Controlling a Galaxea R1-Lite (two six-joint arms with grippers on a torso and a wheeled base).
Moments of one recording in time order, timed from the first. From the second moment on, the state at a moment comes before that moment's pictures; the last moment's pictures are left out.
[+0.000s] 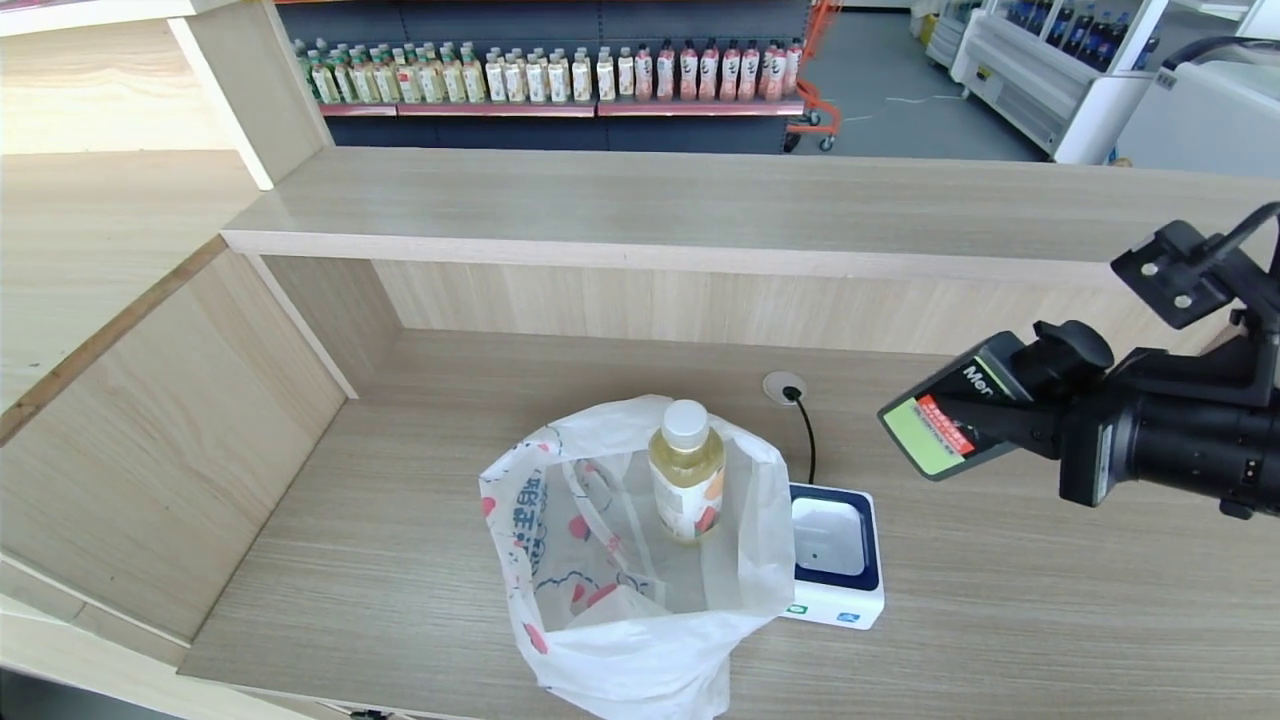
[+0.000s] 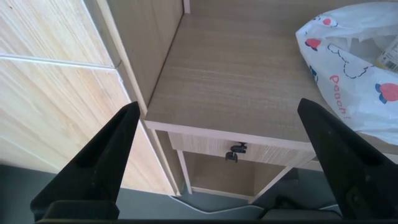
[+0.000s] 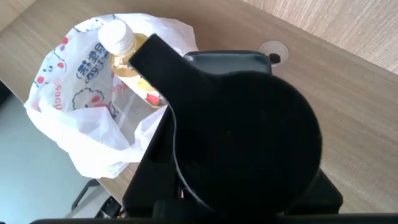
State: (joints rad) left arm 0.00 0.00 0.00 0.00 0.05 -0.01; right arm 0.35 1.29 -0.77 -0.27 0.22 -0.18
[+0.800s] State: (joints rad) left arm 0.00 0.00 0.00 0.00 0.05 -0.01; right arm 0.54 1.45 -0.64 -0.57 0.31 -0.32
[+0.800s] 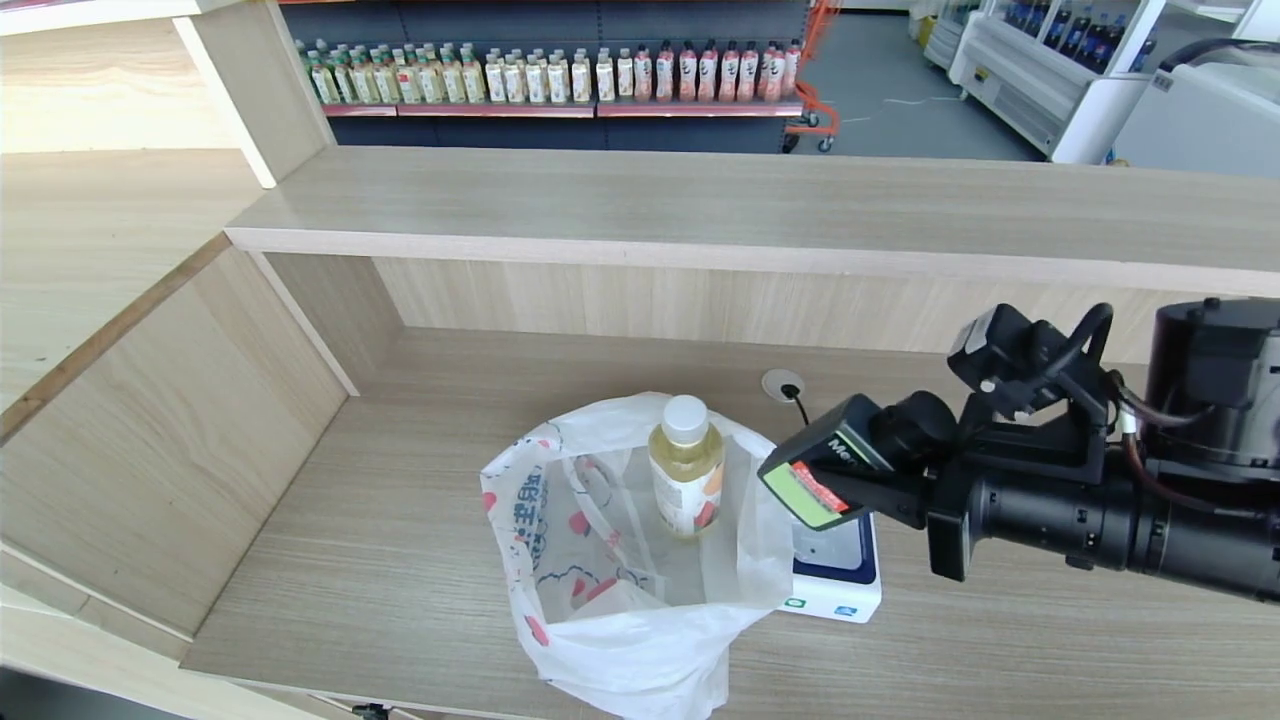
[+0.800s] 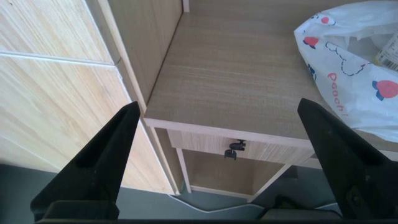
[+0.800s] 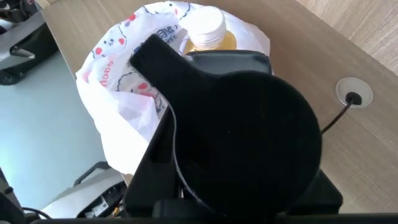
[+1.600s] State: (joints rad) left arm 0.00 0.00 0.00 0.00 0.05 -0.01; right arm 0.57 1.71 -0.44 -1.06 0.50 -0.66
